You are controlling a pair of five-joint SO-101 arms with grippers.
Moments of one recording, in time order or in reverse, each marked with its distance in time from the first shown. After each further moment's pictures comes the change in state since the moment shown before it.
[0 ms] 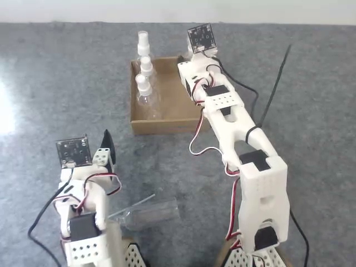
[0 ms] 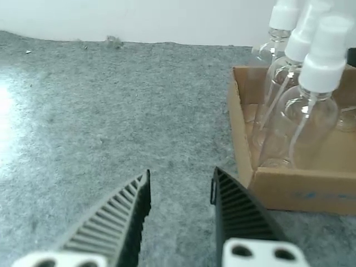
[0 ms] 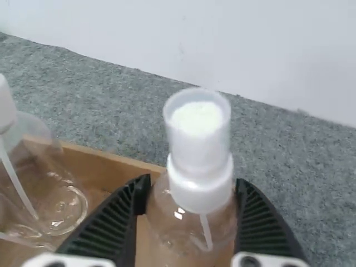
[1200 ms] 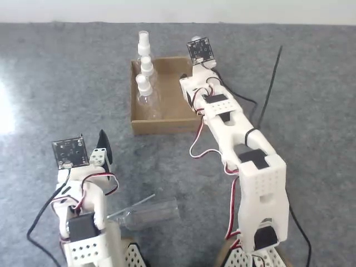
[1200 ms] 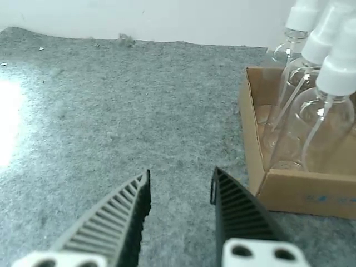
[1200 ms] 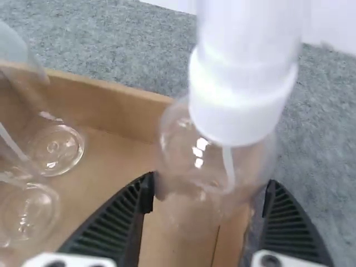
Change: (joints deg) left arm -1.8 0.0 0.0 0.0 0.0; right arm 0.0 -1.2 8.0 0.3 0.0
